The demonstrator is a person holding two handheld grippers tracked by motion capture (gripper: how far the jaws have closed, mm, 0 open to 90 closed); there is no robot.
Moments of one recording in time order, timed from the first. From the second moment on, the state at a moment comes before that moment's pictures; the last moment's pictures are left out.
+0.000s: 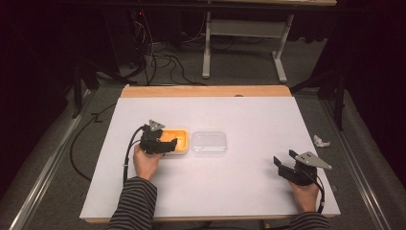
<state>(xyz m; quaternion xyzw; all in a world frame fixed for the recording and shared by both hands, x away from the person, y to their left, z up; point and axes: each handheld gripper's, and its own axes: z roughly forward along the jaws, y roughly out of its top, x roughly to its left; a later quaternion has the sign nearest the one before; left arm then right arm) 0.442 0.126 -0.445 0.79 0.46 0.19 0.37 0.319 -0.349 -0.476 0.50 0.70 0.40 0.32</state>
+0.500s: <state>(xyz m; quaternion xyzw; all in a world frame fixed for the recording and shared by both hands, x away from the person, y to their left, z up) 0.427 0.138 -0.424 0.77 0.45 0.21 0.41 0.320 -0.349 -0.477 0.50 0.70 0.40 0.32</state>
